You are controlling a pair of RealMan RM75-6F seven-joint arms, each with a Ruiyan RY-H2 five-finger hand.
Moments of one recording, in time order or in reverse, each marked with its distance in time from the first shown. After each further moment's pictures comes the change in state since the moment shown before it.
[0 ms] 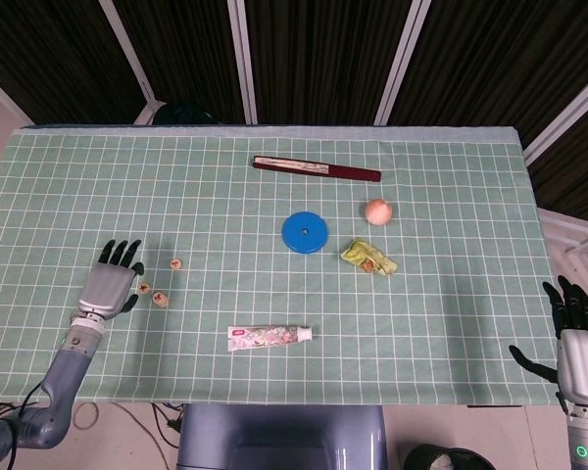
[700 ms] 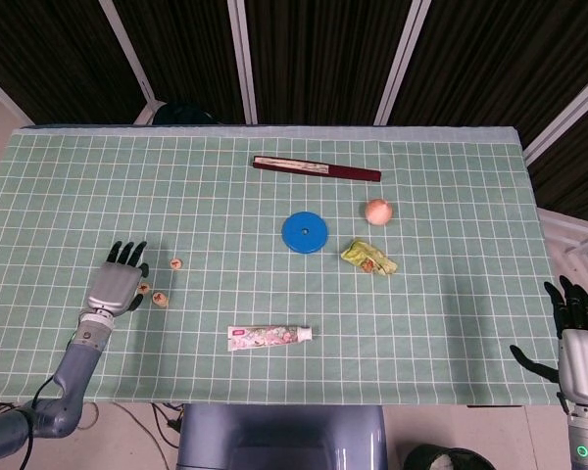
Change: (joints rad) left arm -0.027 -0.071 -0.008 0.097 -0.036 -0.059 0.023; right arm -0.001 0.002 0.002 -0.002 0.006 -0.001 0.000
